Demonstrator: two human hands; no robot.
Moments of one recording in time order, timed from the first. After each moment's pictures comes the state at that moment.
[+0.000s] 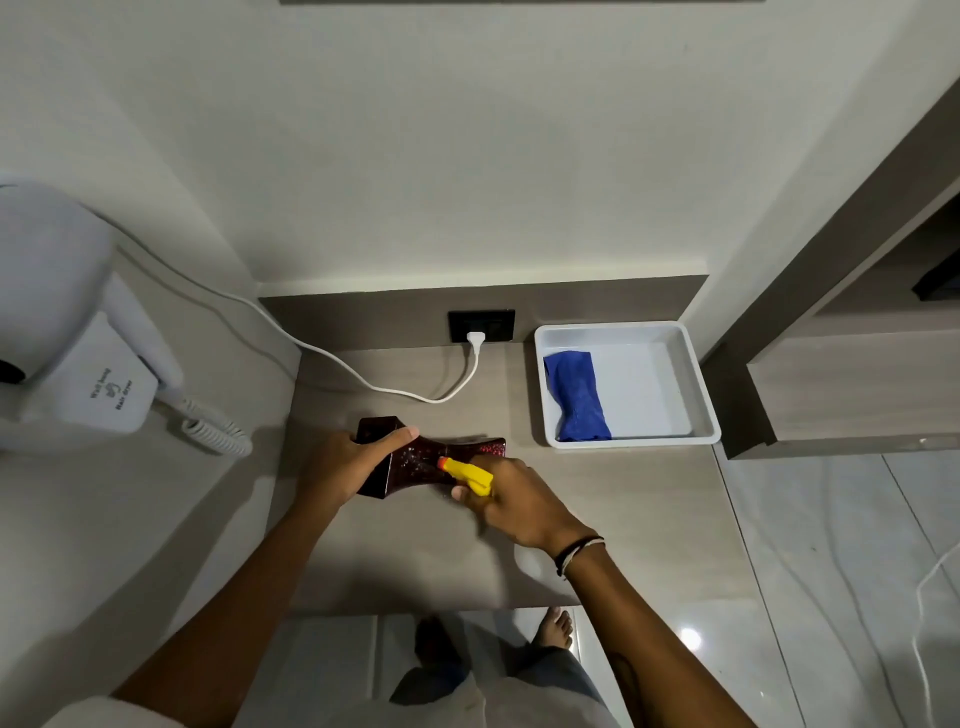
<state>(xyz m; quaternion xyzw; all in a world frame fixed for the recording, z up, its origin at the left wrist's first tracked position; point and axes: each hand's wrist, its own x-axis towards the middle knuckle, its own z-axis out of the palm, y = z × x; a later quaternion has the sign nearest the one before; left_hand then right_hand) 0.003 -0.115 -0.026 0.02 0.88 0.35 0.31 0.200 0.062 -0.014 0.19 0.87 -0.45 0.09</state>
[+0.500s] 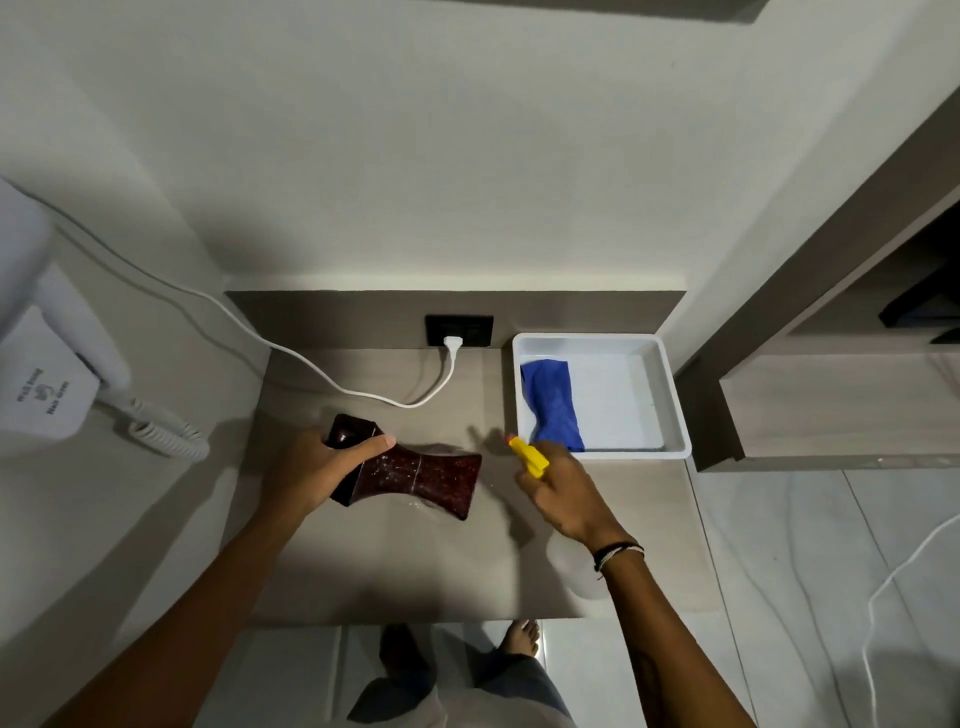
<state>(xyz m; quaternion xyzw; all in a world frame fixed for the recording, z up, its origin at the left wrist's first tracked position) 0.017 -0.101 -0.006 0.07 0.90 0.34 0.26 0.240 0.140 -0.047 0.33 0.83 -0.45 0.03</state>
